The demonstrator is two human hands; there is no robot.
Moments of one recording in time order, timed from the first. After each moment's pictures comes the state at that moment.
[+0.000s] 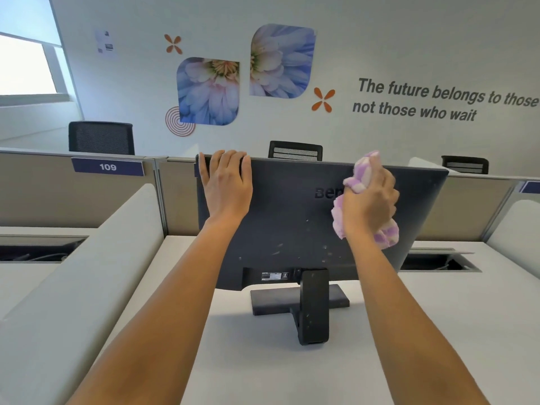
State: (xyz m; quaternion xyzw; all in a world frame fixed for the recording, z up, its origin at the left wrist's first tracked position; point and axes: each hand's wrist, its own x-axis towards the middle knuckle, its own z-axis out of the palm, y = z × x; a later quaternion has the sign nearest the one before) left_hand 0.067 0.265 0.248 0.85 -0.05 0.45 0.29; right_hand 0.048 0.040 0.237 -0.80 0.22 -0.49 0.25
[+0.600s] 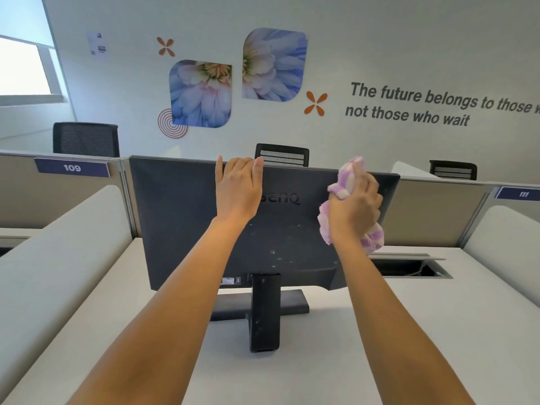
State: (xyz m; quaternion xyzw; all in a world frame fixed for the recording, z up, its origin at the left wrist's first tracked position) left_hand 0.060 0.138 0.259 0.87 -0.10 0.39 0.28; right_hand 0.052 -0.058 0.233 -0.82 0.19 -0.48 0.24
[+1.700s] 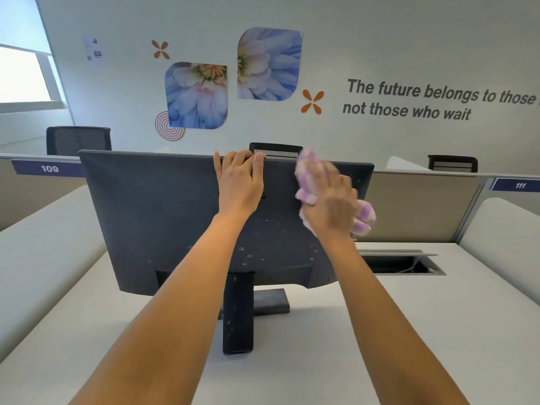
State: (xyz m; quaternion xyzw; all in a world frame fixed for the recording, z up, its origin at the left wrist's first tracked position) left_hand 0.078 0.063 0.248 0.85 -0.11 0.41 0.32; right_hand 0.063 -0.113 0.213 -0.84 -0.03 -0.55 0.03
